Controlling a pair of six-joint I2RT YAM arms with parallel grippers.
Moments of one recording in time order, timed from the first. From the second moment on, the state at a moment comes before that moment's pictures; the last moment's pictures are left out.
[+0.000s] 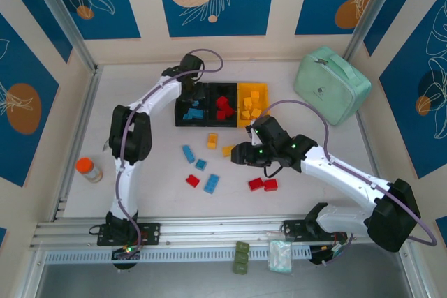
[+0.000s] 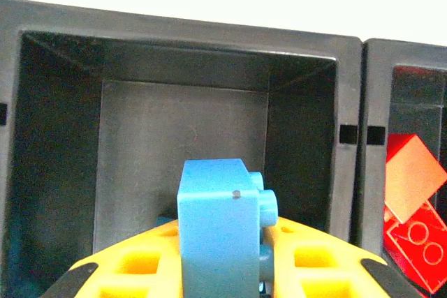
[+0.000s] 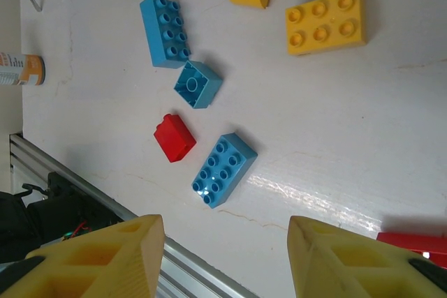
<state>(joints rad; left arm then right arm) -0.41 2.22 1.94 -0.80 -0.07 -0.46 0.73 1.17 0.86 -0.60 -0.28 0.76</state>
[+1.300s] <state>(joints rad) -0.46 1.59 1.22 -0.67 0.07 -0.44 0.70 1.17 0.88 -0.78 -0.16 0.75</state>
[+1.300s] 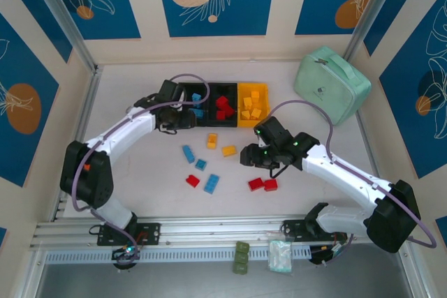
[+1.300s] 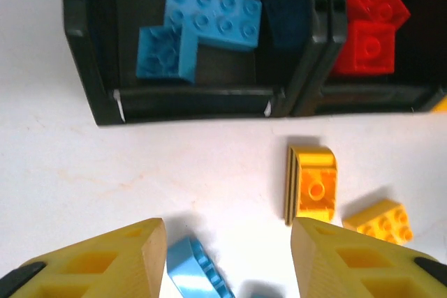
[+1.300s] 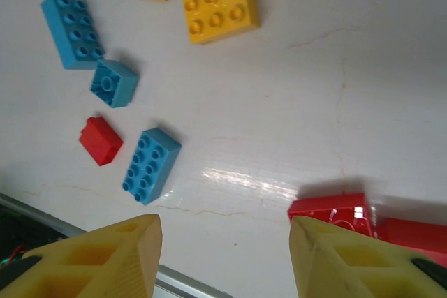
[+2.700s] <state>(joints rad) -0.70 1.39 0.81 -0.42 0.21 -0.60 0.62 1.26 0.67 -0.87 -0.06 0.87</state>
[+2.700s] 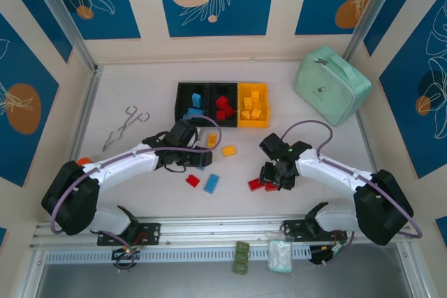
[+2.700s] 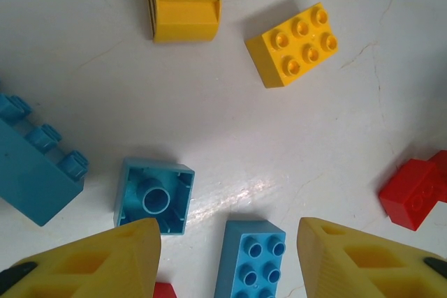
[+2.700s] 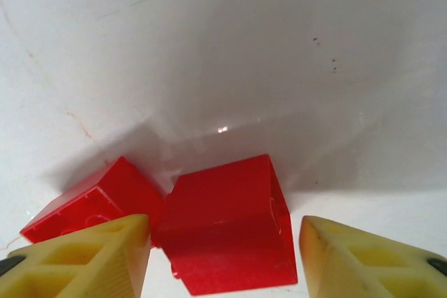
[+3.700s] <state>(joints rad) -0.71 1.38 0.79 -0.40 0.20 -0.65 0.56 1.27 0.76 -0.92 -0.08 0.87</state>
